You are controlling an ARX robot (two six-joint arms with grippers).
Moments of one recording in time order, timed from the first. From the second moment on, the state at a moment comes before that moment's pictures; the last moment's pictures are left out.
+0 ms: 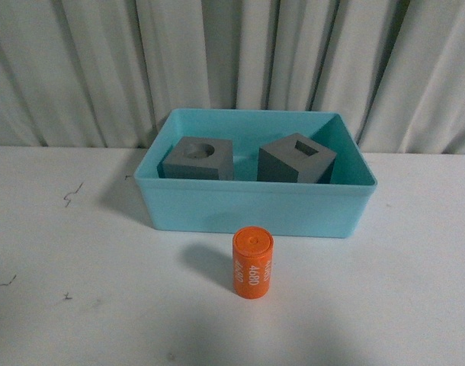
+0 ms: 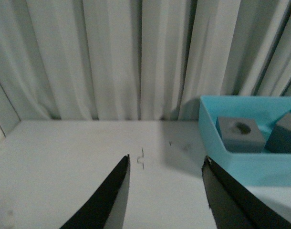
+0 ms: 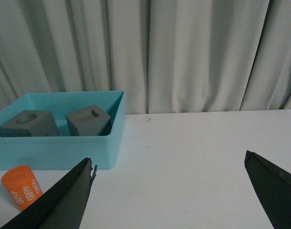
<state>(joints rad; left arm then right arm) 0.37 0.82 0.16 0.64 0.38 0.01 0.00 0.00 0.01 0.00 0.00 0.01</state>
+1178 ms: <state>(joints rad) 0.00 0.27 0.01 0.27 0.00 0.00 0.00 0.00 0.01 0.00 0.00 0.01</state>
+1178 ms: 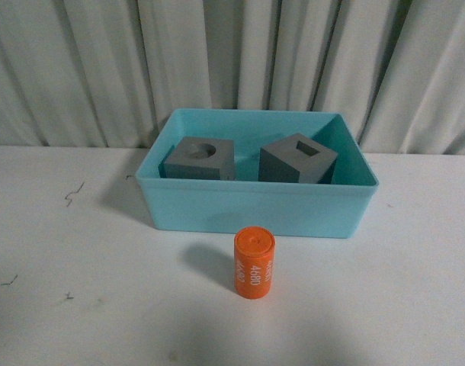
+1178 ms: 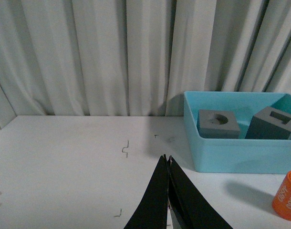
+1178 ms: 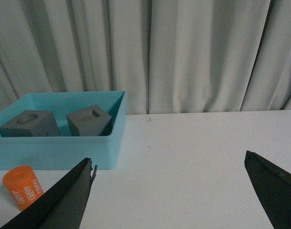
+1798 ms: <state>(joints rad) 0.00 0.01 0.01 -0.01 0.00 0.00 0.00 0.00 0.01 0.00 0.00 0.01</state>
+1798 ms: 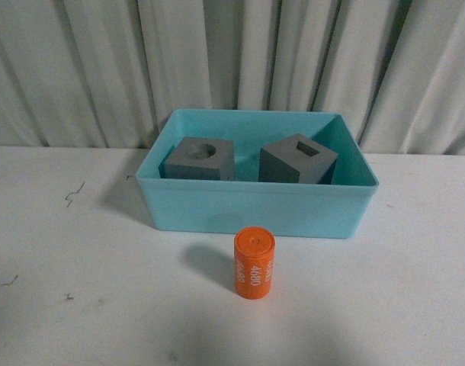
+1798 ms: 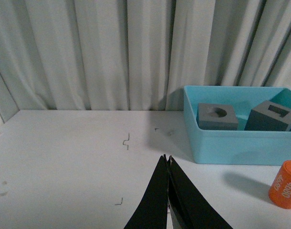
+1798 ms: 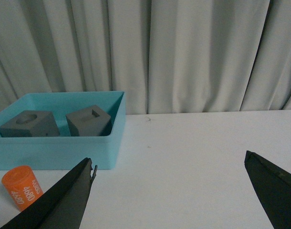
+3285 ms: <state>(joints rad) 0.00 0.01 0.01 0.00 0.00 0.00 -0.04 1.26 0.64 -0.25 -0.56 -0.68</state>
